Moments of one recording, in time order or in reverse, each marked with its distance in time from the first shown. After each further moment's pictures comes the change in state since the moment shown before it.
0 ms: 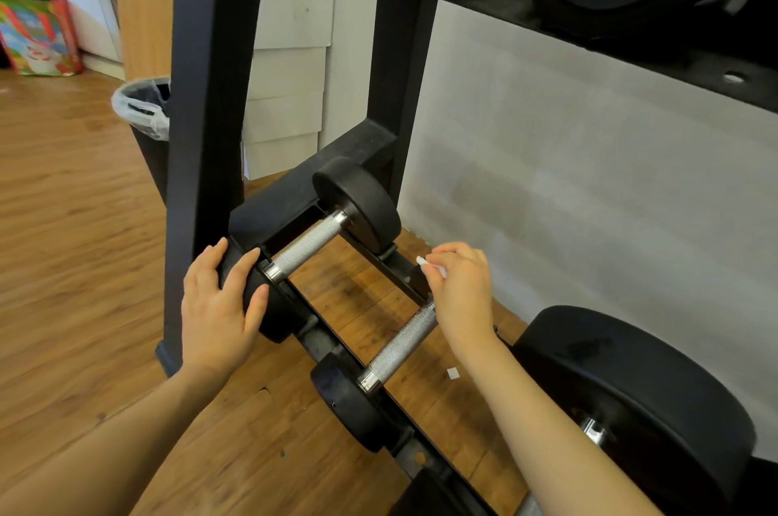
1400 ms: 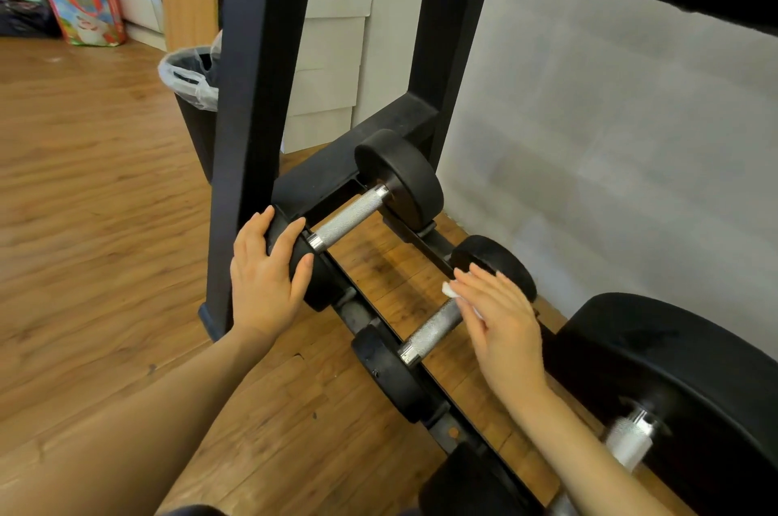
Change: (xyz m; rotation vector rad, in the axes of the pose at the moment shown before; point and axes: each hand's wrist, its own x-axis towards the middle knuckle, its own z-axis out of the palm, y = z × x) left_hand -0.001 0.001 0.003 -0.010 0.027 -0.011; right_hand -0.069 0.022 -0.003 0.060 -0.060 -0.383
